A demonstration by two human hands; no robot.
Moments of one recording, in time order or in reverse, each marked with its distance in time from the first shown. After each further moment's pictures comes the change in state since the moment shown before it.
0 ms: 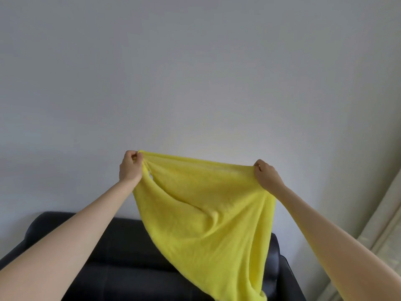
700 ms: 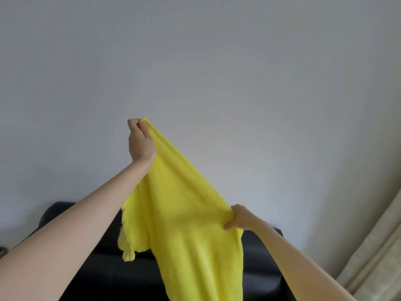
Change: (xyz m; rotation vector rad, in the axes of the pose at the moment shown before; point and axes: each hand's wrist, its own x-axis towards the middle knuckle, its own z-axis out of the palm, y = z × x) left_hand -0.008 0.055 -0.006 -0.098 0.290 0.218; right_hand -0.076 0.011 0.119 -0.062 -0.636 -0.110
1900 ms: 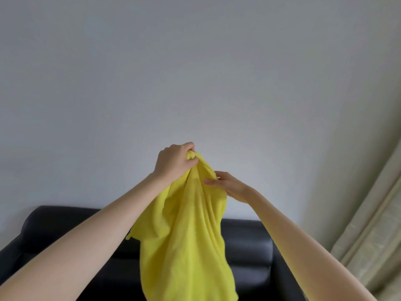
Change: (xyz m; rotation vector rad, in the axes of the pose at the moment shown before) left_hand -0.076 0.037 0.018 0.398 -0.613 0.511; right_hand -0.028 -0.070 -0.071 0.768 -0.079 -0.256
